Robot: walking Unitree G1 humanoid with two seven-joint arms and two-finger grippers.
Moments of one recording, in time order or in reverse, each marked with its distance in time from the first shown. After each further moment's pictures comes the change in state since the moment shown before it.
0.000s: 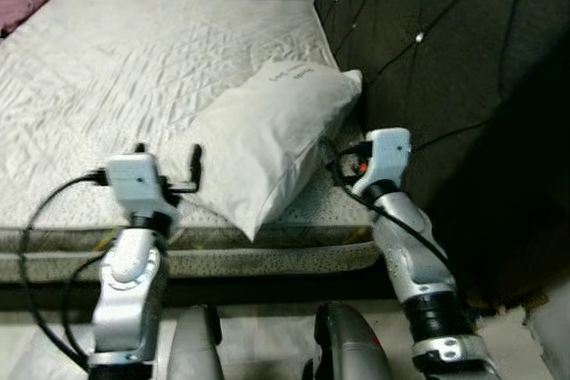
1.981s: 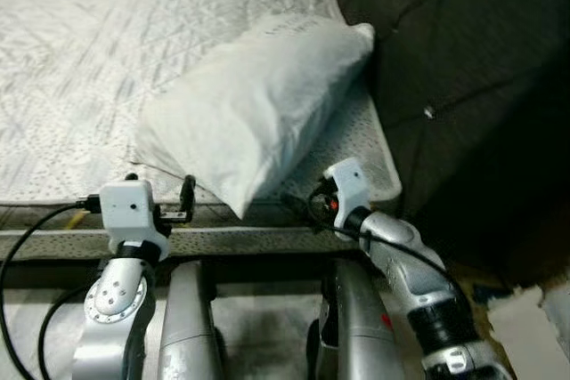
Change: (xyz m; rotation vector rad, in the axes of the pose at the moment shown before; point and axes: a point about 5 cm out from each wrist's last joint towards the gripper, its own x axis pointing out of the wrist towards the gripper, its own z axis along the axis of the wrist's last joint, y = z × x) left arm -0.035 0.012 -0.009 0.055 0.144 0.052; right arm -0.012 0.025 -0.033 -0.041 0.355 0.409
